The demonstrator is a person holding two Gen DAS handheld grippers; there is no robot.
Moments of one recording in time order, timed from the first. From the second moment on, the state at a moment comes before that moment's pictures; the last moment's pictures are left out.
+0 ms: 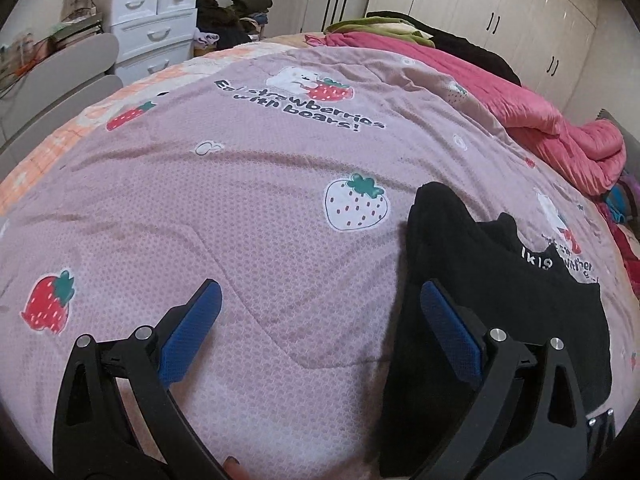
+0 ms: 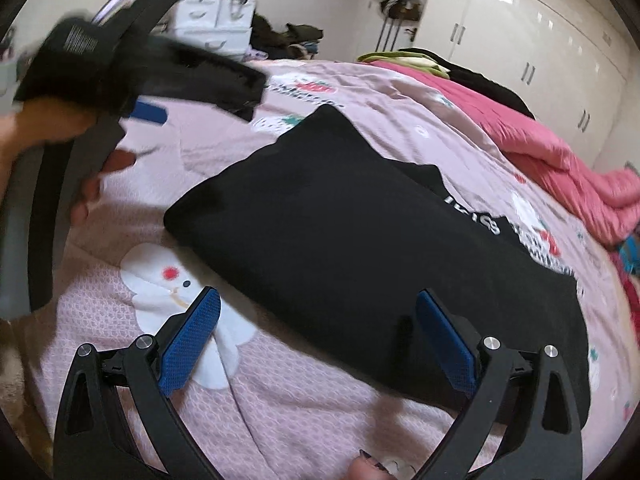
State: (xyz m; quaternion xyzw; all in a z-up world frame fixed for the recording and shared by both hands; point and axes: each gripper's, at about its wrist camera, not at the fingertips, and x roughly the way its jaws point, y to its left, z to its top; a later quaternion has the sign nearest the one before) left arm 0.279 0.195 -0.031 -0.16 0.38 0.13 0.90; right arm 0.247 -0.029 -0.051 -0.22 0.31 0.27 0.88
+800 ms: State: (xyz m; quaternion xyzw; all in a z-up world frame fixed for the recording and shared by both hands) left arm 0.344 0.163 -0.040 -0.12 0.42 0.09 0.90; right arm 0.281 0.003 -0.064 -0.31 0.26 0.23 0.88
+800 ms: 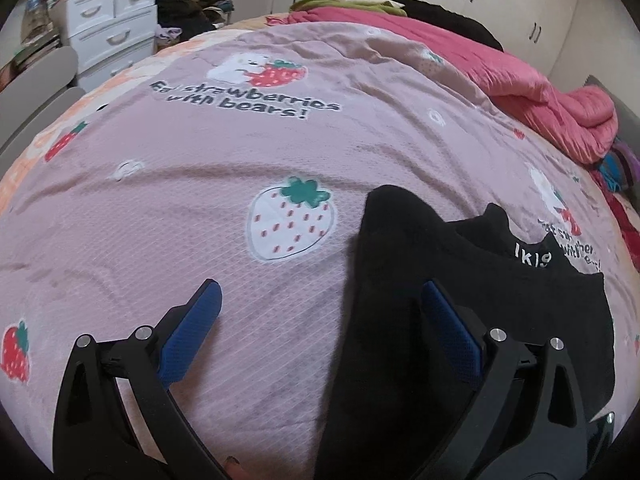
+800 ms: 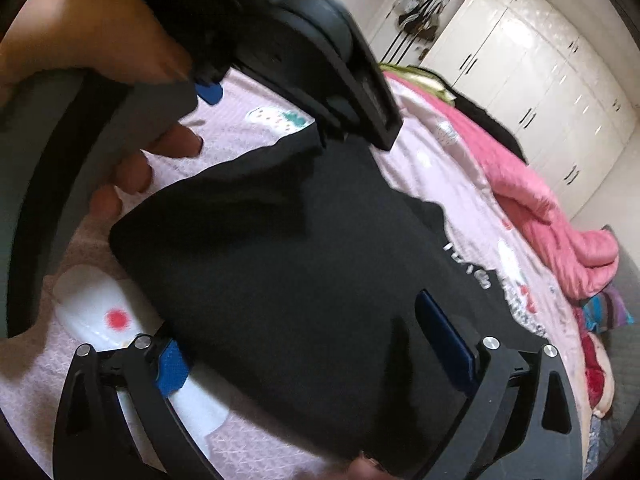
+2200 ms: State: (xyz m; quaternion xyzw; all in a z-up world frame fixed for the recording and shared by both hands) left arm 0.346 -0.014 0.032 -0.11 0.35 -0.14 0.92; right arm 0.253 -0.177 -0.002 -0.04 0.20 0.14 0.97
